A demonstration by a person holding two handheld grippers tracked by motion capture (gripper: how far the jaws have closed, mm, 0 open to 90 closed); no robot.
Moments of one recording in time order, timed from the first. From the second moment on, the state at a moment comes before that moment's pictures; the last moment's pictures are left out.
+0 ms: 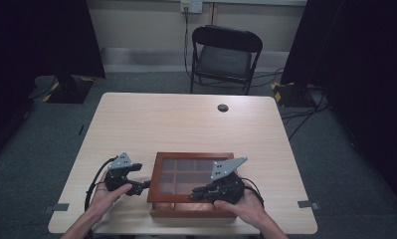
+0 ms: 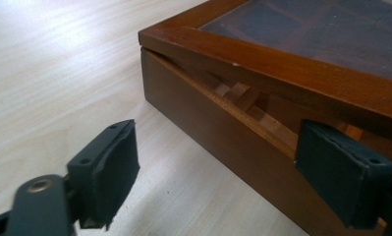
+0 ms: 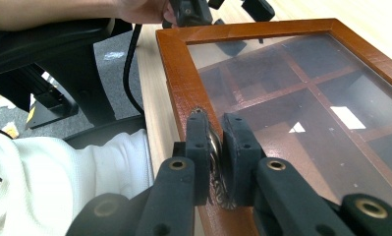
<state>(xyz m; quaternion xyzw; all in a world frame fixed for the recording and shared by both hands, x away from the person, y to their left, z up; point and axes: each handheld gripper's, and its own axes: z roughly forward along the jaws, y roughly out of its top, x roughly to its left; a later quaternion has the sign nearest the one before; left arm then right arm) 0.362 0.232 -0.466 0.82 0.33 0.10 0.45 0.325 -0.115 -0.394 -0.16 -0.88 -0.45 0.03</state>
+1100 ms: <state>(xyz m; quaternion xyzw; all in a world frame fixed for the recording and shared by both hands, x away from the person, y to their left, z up) 0.354 0.216 -0.459 0.82 0.29 0.10 0.49 0.325 -0.136 -0.380 -0.19 -0.86 -0.48 -0.01</state>
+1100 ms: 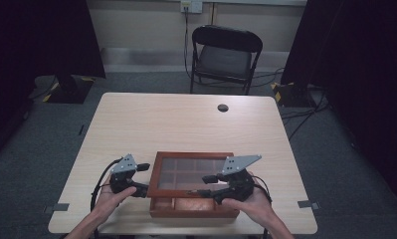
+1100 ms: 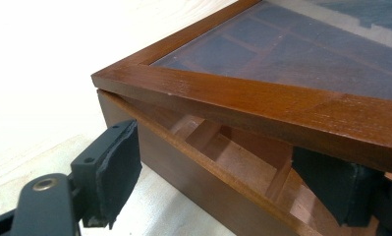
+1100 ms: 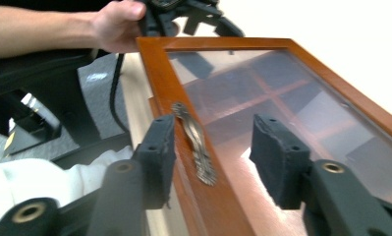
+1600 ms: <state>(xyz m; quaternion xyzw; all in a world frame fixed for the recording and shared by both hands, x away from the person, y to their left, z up) 0.355 0.213 -0.445 0.81 0.29 0.11 0.49 0.326 -0.168 -0.383 -0.25 -0.84 -0.48 -0.04</state>
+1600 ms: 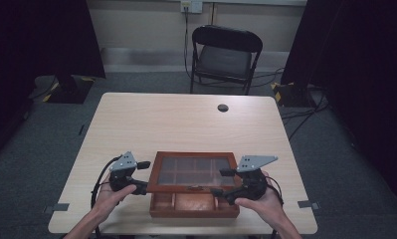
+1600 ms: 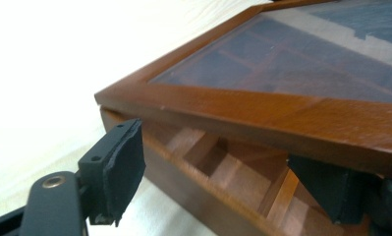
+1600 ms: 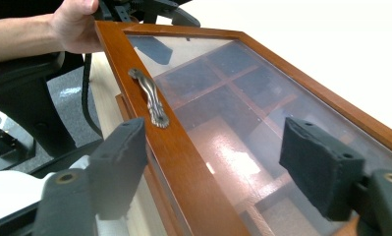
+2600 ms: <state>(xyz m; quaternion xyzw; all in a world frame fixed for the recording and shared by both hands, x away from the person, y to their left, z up) 0.378 0.207 -0.421 0.79 0.30 0.11 0.52 0.349 -0.192 -0.378 -0.28 -0.82 -0.50 -0.09</state>
